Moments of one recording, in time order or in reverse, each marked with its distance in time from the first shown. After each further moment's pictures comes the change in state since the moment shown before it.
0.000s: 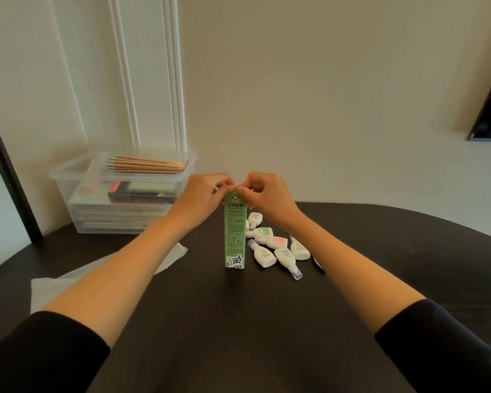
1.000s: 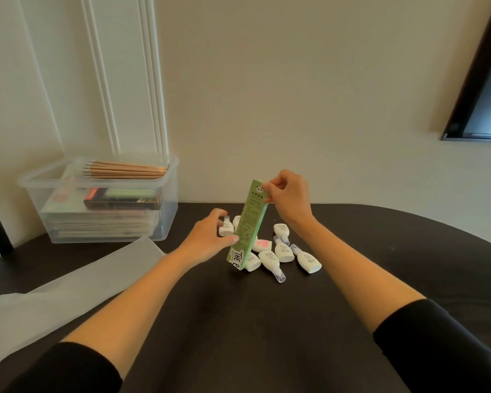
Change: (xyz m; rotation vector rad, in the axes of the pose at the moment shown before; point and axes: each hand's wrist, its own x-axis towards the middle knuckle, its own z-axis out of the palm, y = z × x) left_hand -0.027 -0.010 0.063 -0.111 -0.355 -0.447; right_hand -0.006 0.032 -0.041 0.023 0.294 0.216
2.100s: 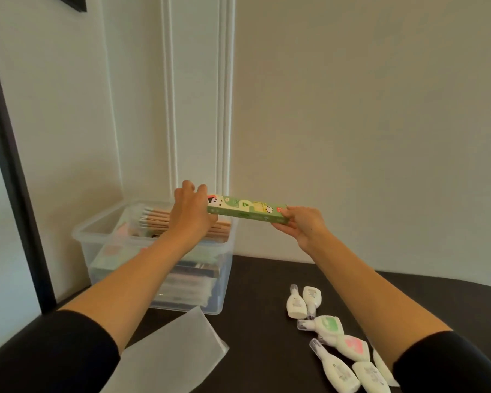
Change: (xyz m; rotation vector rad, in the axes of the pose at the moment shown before) left_hand 0.113 -0.057 -0.165 0.459 0.533 -0.054; right_hand 0.127 -0.026 0.137 0.690 -0.184 0.595
